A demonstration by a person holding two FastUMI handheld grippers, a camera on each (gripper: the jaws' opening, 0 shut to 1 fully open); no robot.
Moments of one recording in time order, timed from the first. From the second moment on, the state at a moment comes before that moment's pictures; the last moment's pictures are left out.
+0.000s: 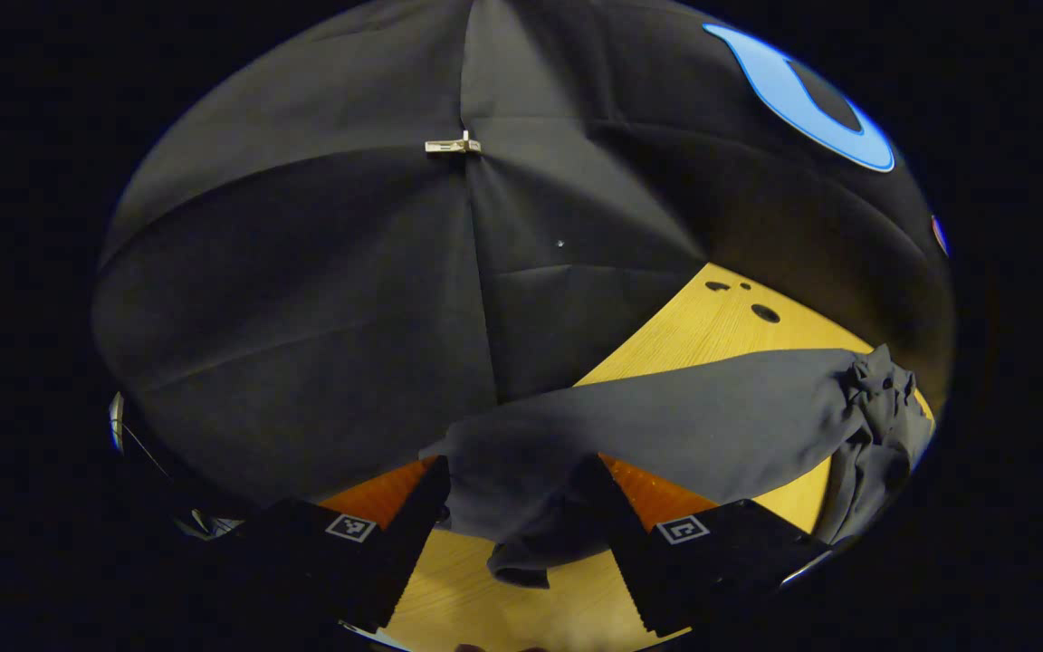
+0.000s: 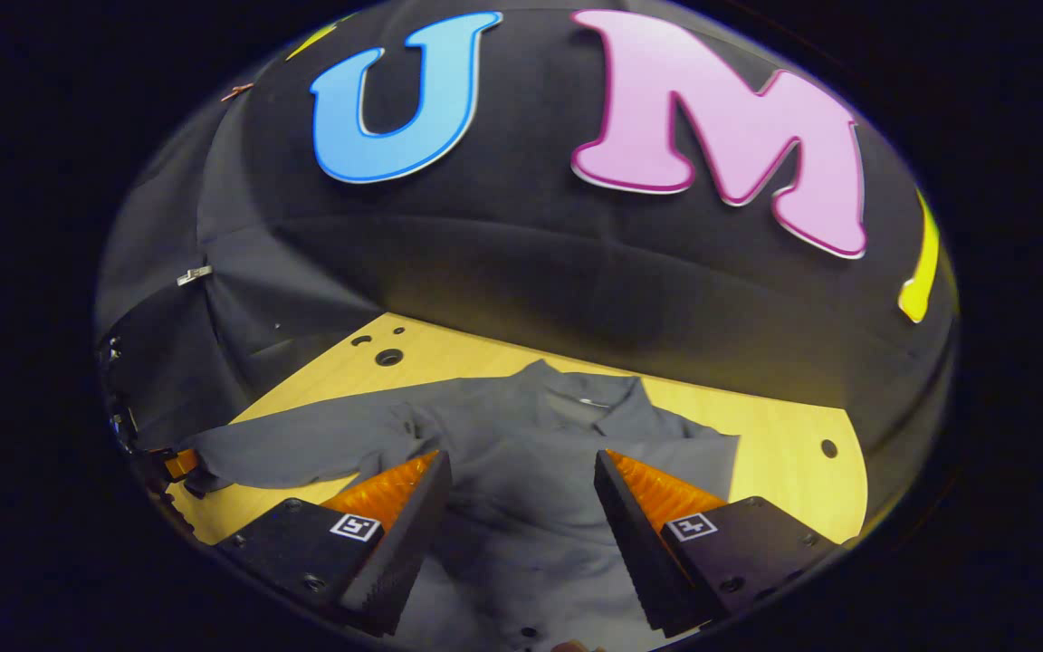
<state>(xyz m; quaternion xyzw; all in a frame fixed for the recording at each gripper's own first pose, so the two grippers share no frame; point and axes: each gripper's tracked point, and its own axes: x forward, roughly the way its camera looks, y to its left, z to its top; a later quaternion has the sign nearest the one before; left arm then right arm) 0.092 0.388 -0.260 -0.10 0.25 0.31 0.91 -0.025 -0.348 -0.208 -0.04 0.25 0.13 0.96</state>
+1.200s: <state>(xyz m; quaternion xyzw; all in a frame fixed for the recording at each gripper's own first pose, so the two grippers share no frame) 0.125 0.349 -0.272 -0.09 0.29 0.26 0.92 -0.166 -0.582 -0.162 -0.02 0.25 -0.06 0.97</state>
